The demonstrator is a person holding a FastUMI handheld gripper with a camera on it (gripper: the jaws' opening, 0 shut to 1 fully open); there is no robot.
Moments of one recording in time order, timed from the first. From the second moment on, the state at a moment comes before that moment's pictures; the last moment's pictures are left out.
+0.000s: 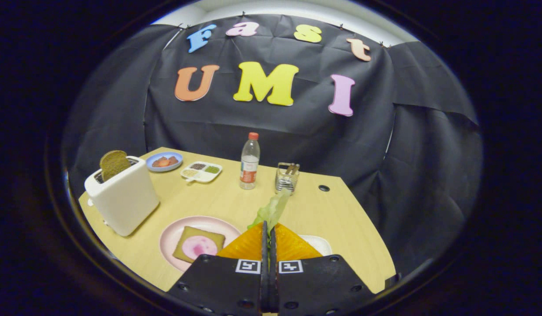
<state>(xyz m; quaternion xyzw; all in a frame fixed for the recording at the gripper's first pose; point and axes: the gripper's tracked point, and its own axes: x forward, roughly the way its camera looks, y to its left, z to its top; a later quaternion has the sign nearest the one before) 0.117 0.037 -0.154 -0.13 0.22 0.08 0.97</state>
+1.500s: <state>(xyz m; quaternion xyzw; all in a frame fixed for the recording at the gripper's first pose) 0.167 0.115 -0.290 -0.09 0.32 0.12 0.93</state>
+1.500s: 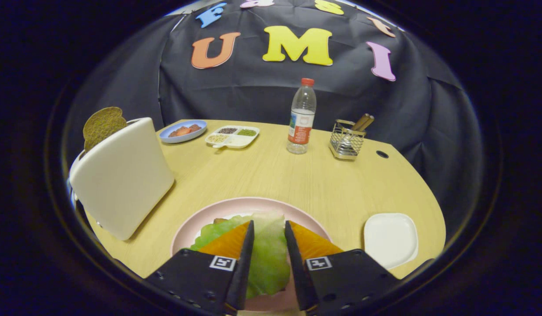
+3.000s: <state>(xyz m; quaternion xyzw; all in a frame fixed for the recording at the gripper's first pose) 0.116 0.336 -0.122 -0.02 0.25 0.21 0.94</state>
